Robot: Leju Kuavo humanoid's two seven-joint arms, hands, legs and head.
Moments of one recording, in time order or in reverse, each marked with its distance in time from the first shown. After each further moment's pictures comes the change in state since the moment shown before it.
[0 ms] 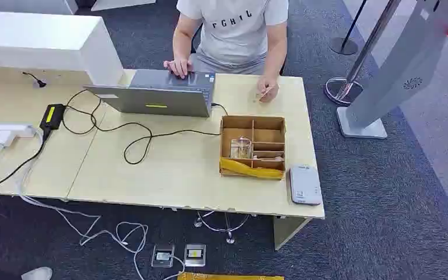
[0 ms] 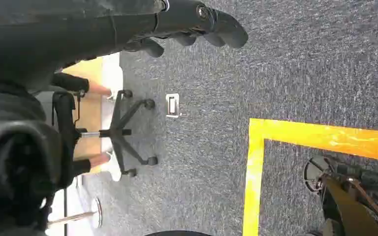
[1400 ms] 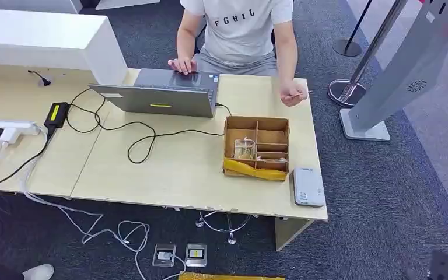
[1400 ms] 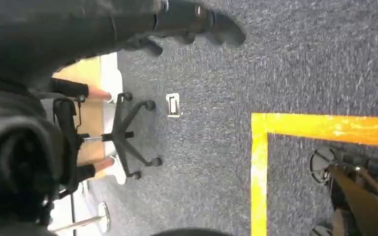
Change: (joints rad) left arm 0.002 0.003 0.001 0.003 -0.053 -0.063 0.006; right arm -0.116 -0.103 -0.995 0.160 0.509 -0.016 -0.089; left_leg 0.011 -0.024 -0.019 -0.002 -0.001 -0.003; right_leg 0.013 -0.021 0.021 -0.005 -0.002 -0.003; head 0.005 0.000
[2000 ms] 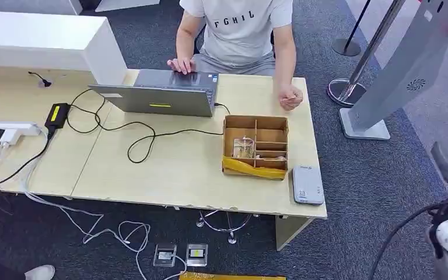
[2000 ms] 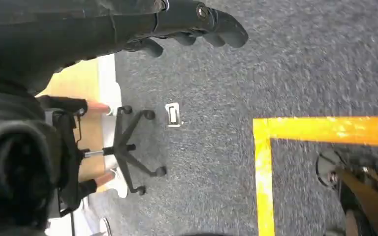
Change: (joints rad) left arm 0.009 0.016 -0.001 0.001 -0.060 -0.023 -0.010; right arm -0.082 -0.169 -0.380 -1.173 0.566 -0.001 0.358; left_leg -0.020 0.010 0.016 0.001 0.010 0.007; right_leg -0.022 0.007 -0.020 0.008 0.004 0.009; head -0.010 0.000
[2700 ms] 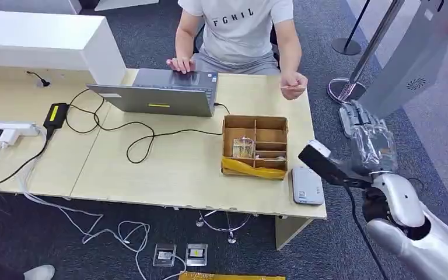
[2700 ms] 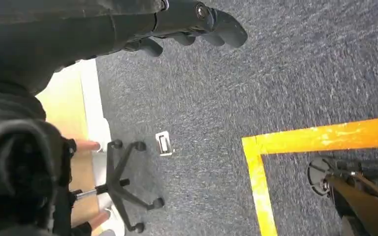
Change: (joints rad) left arm -0.018 0.037 -0.031 0.004 -0.119 -0.064 -0.042; right arm -0.342 -0.125 0.826 -0.053 0.683 0.487 0.210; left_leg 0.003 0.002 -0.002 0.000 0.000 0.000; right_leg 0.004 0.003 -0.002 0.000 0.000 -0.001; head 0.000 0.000
